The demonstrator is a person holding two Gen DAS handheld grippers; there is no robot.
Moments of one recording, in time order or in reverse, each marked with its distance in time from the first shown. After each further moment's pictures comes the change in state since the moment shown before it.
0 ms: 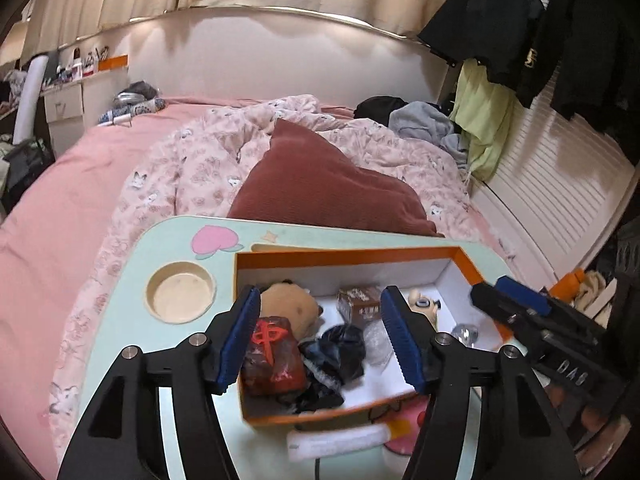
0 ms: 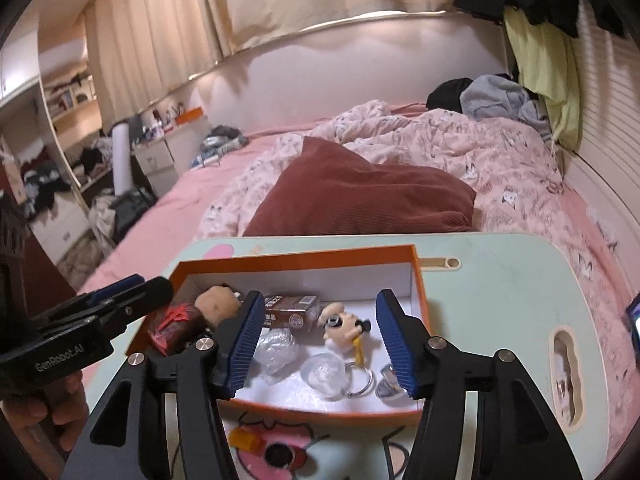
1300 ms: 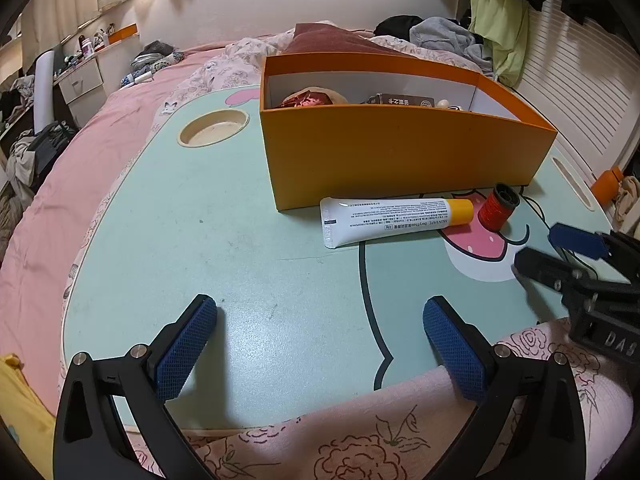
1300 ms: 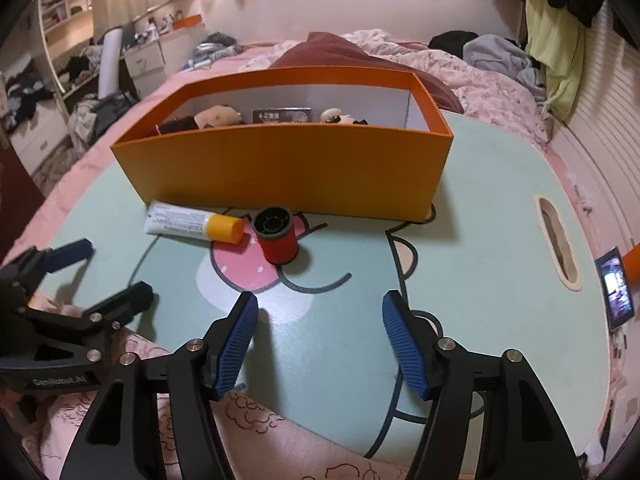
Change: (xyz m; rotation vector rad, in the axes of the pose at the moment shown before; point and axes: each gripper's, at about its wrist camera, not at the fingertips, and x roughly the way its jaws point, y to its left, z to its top) left arm 0.002 -0.001 -0.123 0.080 0.226 0.170; right arm -0.009 0.025 -0.109 -0.158 0.273 -0.122
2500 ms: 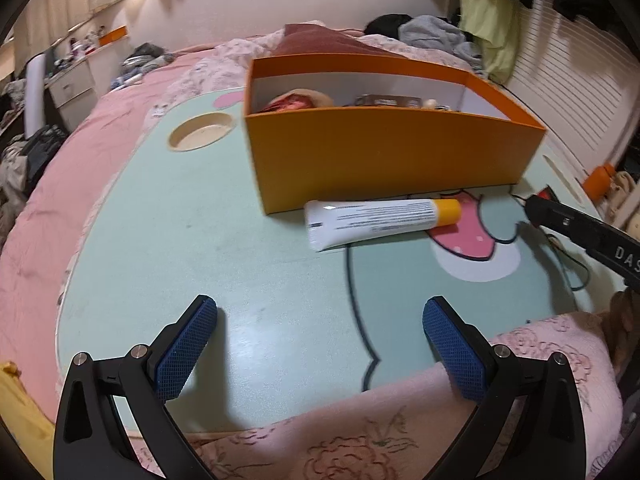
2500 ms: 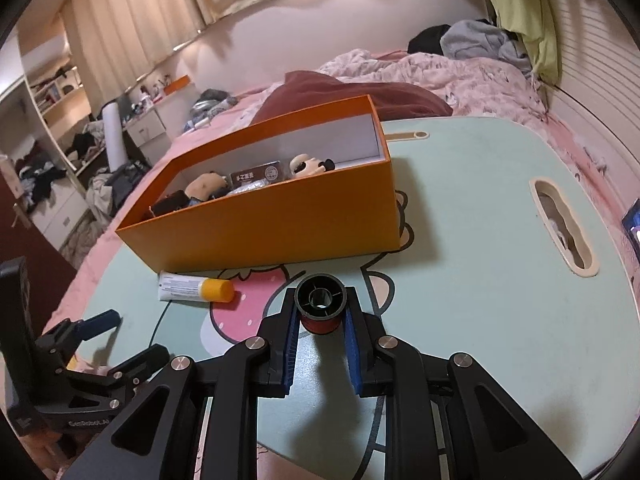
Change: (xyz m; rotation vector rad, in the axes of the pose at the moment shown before) left arm -0.002 -0.010 0.008 0.039 0.006 -0.042; right arm -0.009 -0.038 0.004 0.205 -0.131 0.128
